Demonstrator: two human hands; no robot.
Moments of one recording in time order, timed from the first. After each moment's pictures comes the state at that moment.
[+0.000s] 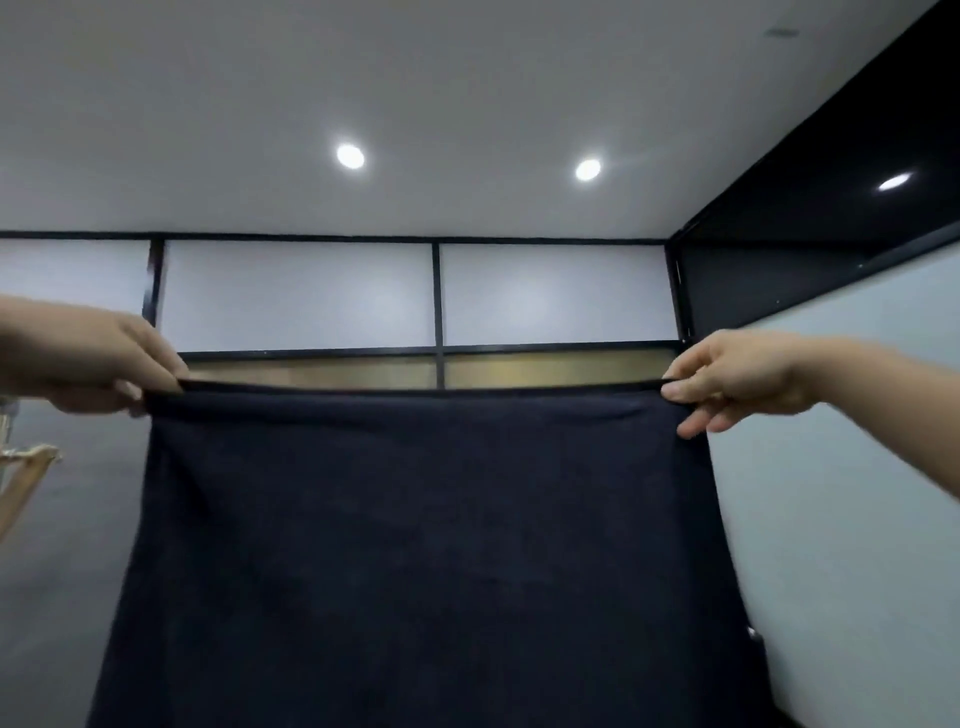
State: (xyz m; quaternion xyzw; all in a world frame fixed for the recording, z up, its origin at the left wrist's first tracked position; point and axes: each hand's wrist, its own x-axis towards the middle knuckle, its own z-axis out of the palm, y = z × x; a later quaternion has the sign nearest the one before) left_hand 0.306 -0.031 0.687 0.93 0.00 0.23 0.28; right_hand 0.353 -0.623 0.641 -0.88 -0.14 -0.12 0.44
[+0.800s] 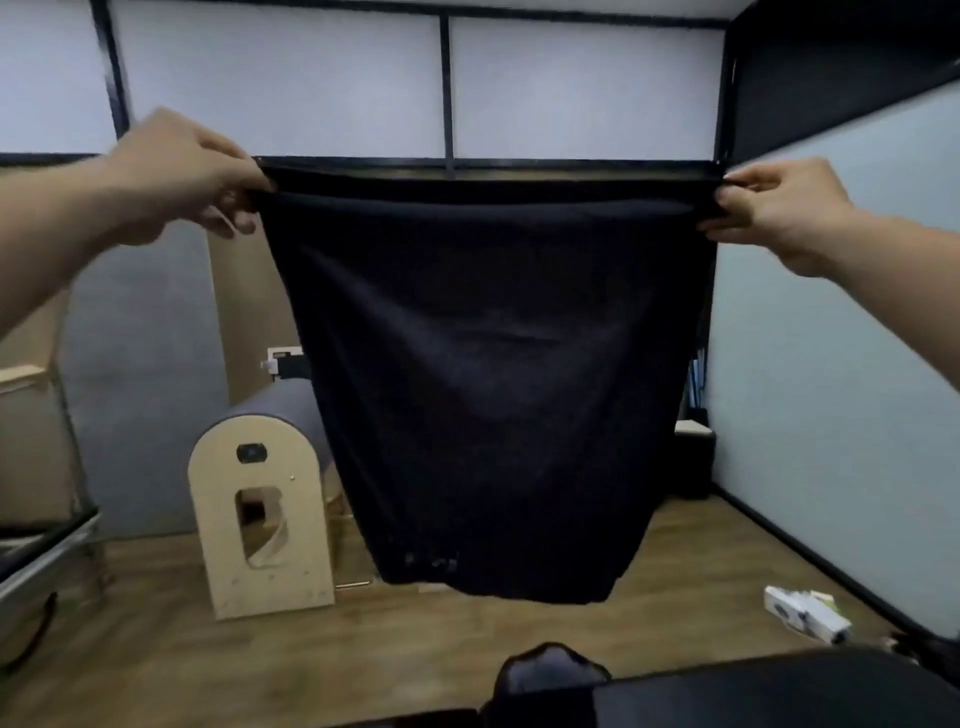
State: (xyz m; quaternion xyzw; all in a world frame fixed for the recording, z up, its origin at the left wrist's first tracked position) left_hand 0.244 -0.103 0.593 0.85 -0.06 0.37 0.37; right_hand 0.330 -0.583 0.559 -0.74 -0.15 -0.33 0.57
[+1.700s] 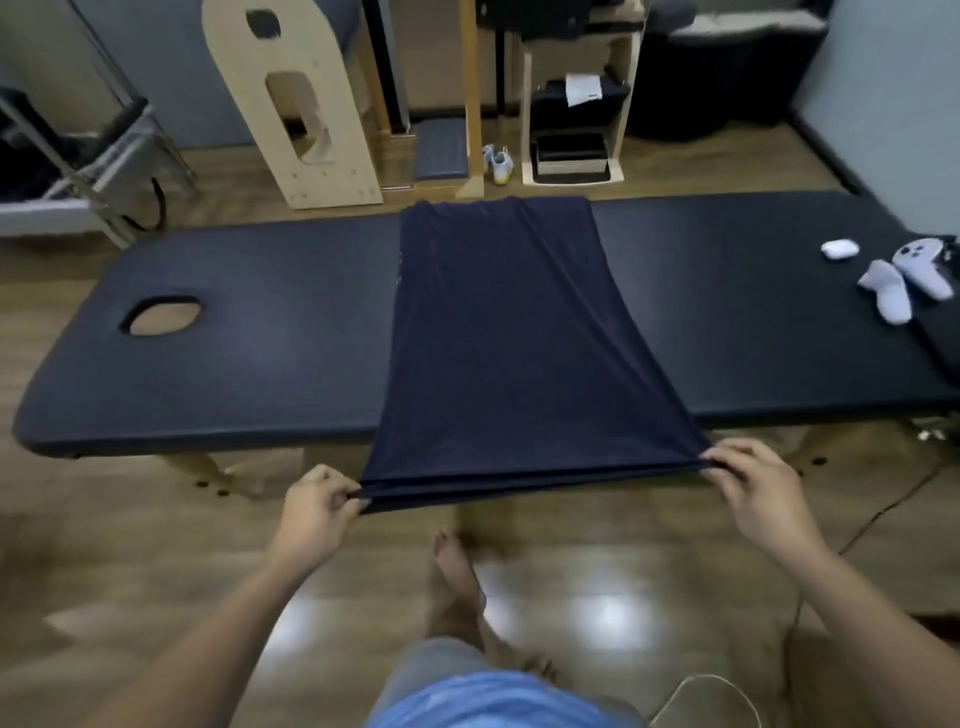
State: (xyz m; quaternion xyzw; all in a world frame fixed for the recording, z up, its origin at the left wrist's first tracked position) left_hand -0.249 -0.227 -0.068 0.95 0.14 0.01 0.27; right_hand -0.149 -0.718 -0.069 -0.96 -0.04 -0.05 0.27
